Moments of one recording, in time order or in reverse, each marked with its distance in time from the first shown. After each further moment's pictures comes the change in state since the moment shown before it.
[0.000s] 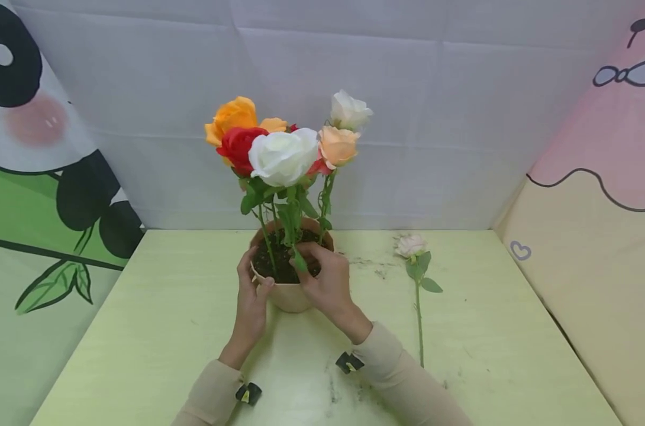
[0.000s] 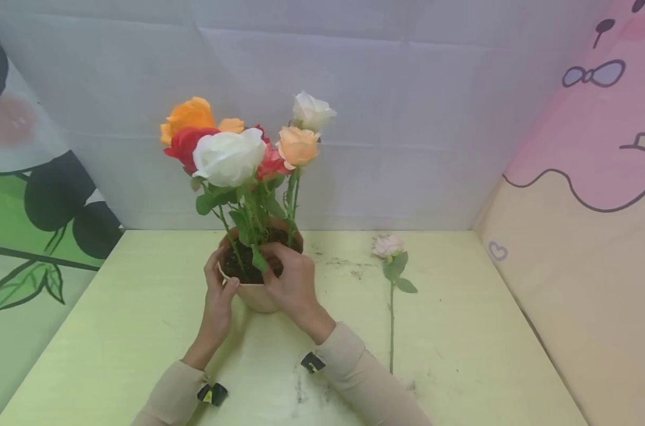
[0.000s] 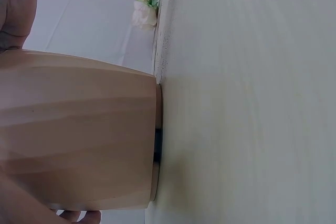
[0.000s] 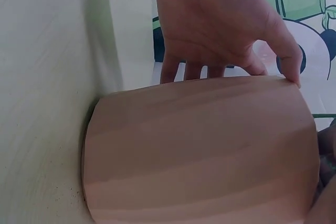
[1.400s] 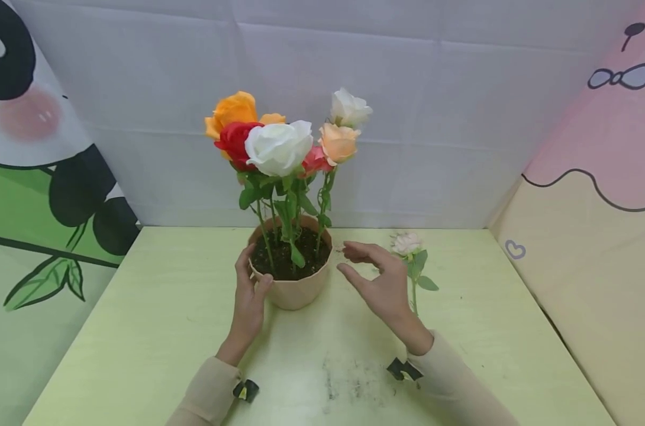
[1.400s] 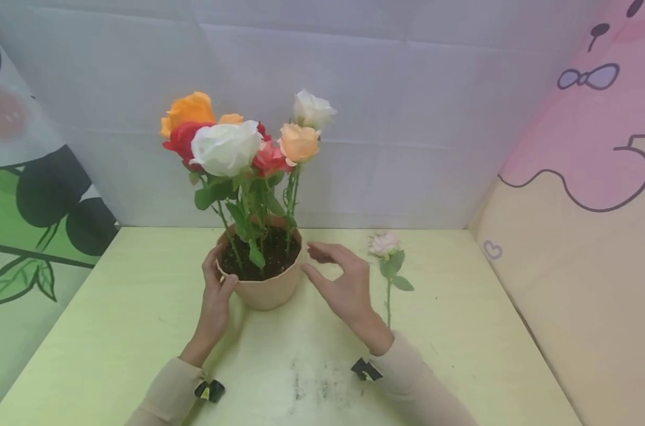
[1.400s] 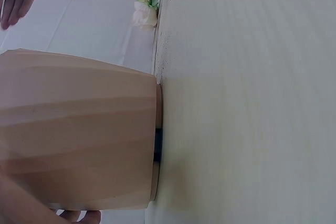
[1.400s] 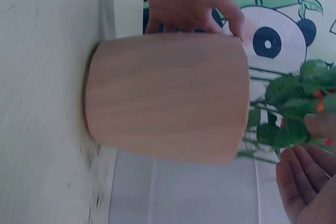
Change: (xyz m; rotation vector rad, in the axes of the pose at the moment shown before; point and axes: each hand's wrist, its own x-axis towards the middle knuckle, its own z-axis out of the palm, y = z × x) left_hand 0.002 0.004 0.001 -0.034 0.005 -0.054; right_hand -0.019 0.008 -0.093 0.062 0.027 0.033
